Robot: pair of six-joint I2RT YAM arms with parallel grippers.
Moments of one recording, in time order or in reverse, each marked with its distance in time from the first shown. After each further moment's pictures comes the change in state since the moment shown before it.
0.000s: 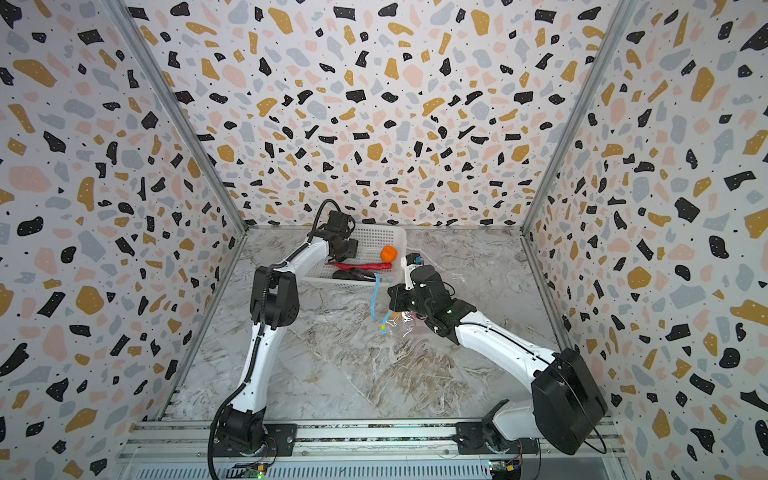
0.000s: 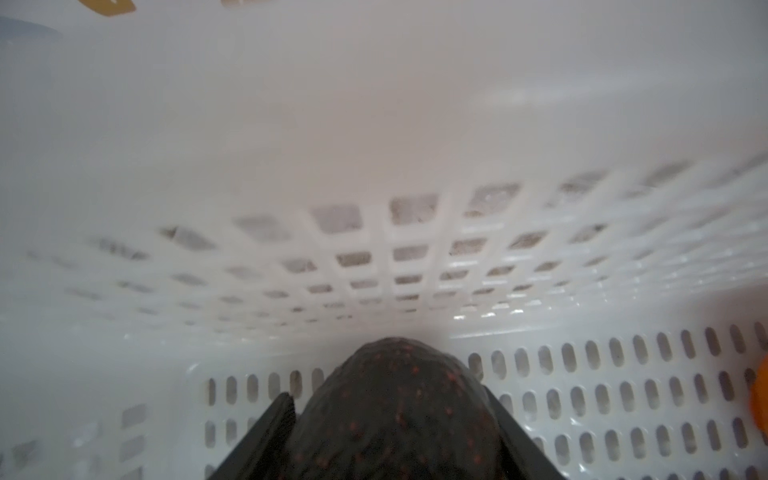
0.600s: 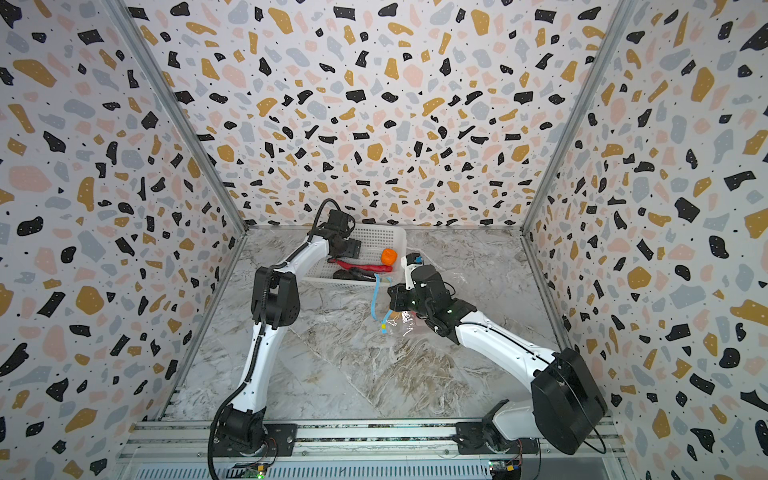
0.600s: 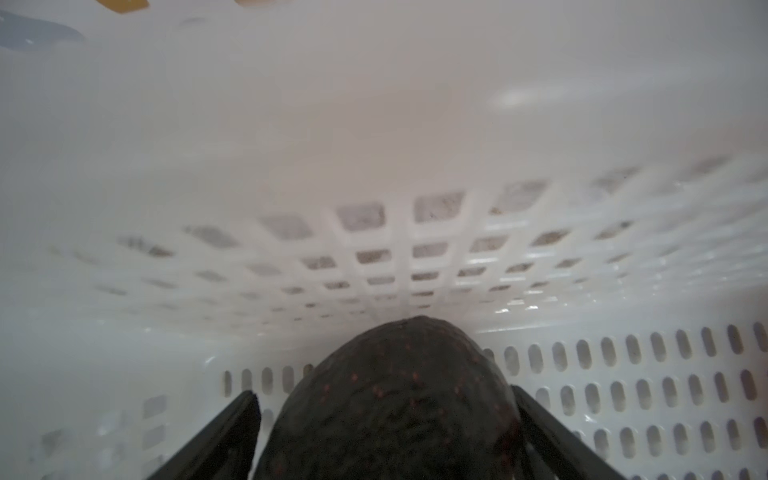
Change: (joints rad) left arm 0.000 0.047 0.074 -0.050 -0.020 0.030; right arm -0.006 0.002 -0.001 0.008 -0.014 0.000
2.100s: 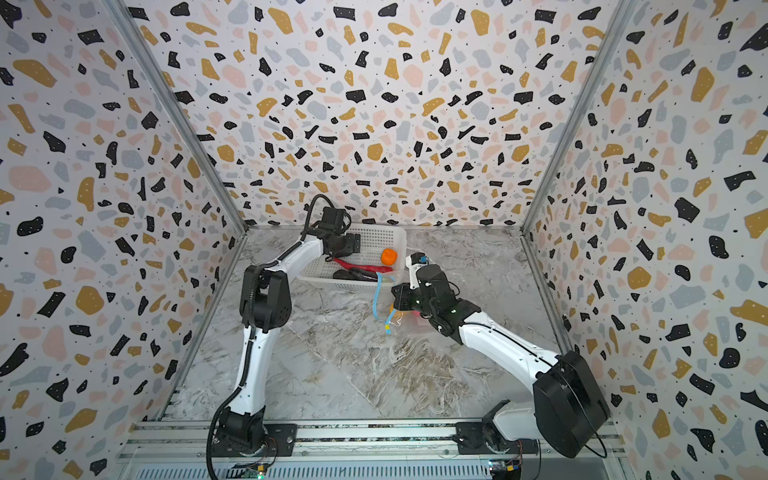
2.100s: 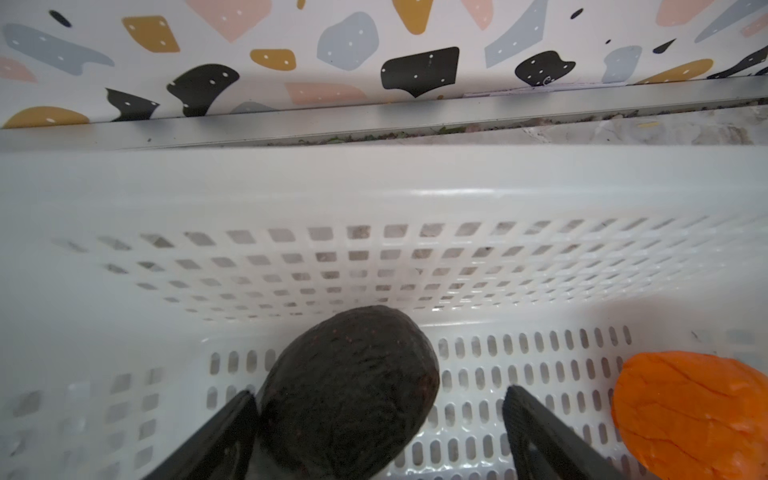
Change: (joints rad) left arm 0.000 -0.151 -0.180 0.121 0.106 -0.138; right arm -0.032 -0.017 -0.019 0.000 -0.024 0.000
